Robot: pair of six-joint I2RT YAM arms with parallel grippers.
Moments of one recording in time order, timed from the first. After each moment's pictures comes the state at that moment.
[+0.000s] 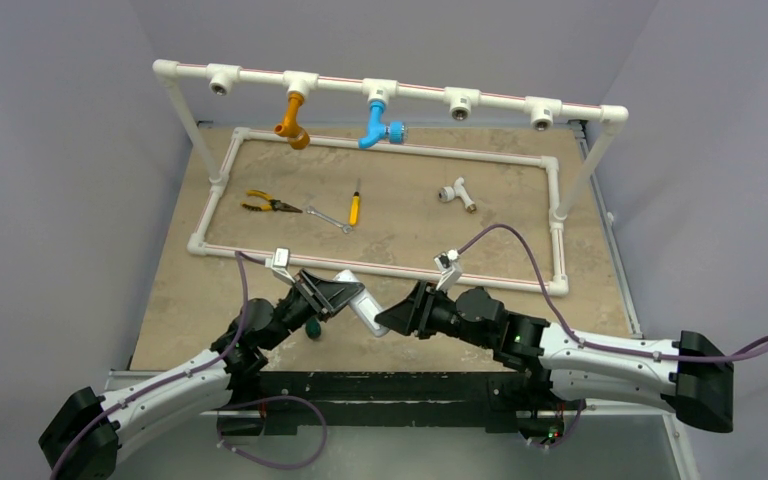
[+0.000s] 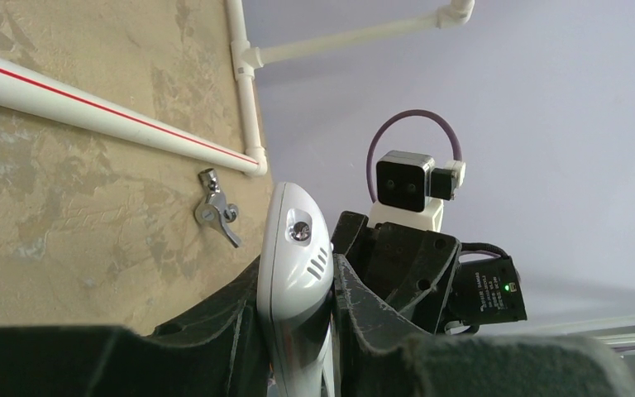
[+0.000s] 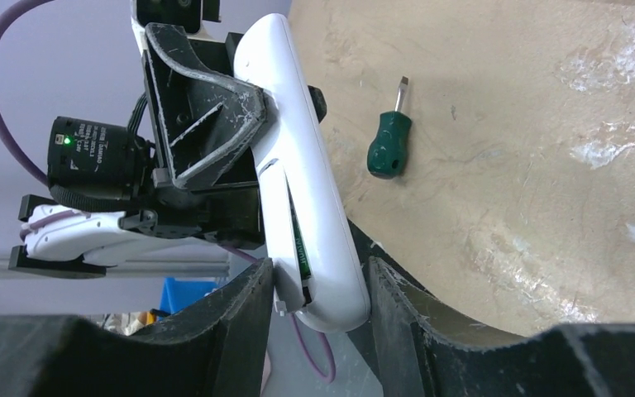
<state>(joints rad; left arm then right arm) -0.83 0.61 0.05 0.60 -0.01 -1.35 1.18 0.89 0.40 0.24 0.10 1.14</state>
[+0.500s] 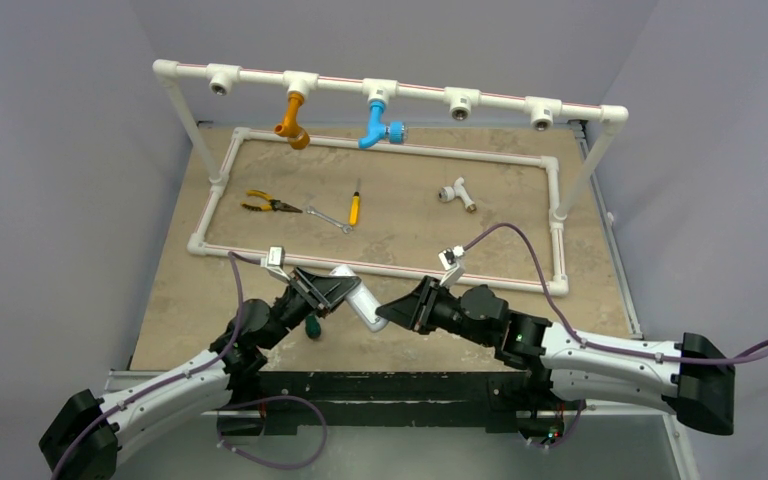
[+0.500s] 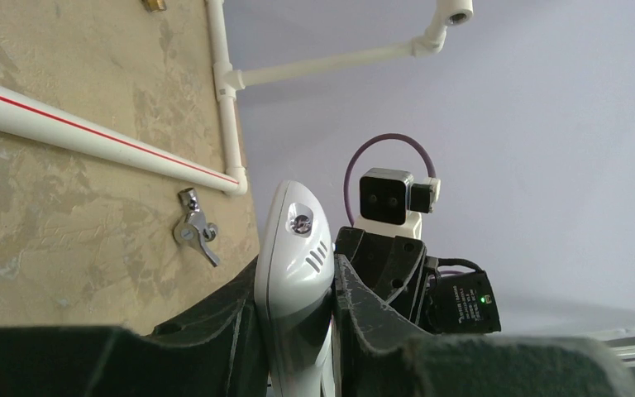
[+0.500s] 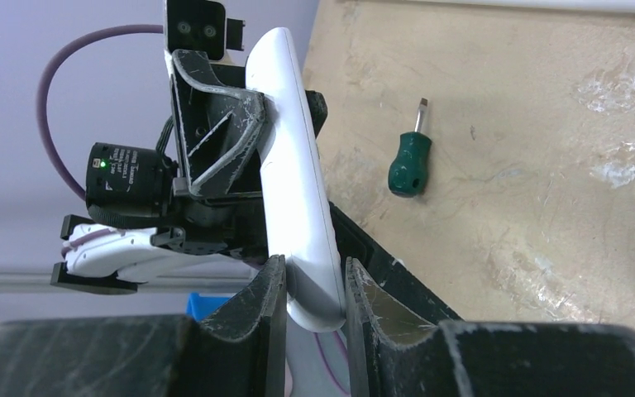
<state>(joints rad) -0.82 0.60 0.05 0.63 -0.04 -1.39 1.16 0.89 0.40 0.27 0.11 1.16</state>
